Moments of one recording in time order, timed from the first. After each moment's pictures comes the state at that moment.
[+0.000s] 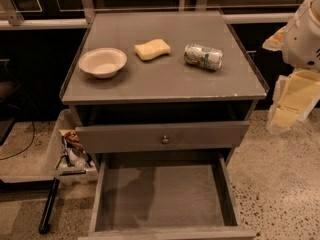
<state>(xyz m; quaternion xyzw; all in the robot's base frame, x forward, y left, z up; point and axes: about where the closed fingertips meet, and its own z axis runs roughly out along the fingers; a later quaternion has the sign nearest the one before) 0.438 -0.217 0.976 -0.60 0.78 -0.03 0.16</state>
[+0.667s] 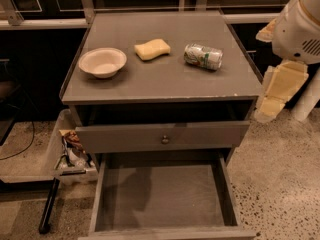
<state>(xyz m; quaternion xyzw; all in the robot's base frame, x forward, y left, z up) 0.461 -0.209 0.980 -0.60 0.78 -0.04 0.18</state>
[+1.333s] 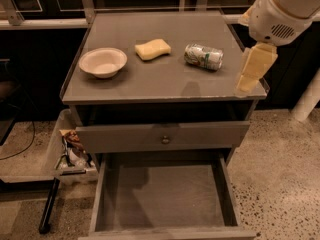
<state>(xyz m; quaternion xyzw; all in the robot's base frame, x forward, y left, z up) 0.531 -0.195 0.980 -0.61 0.76 -0.06 0.22</state>
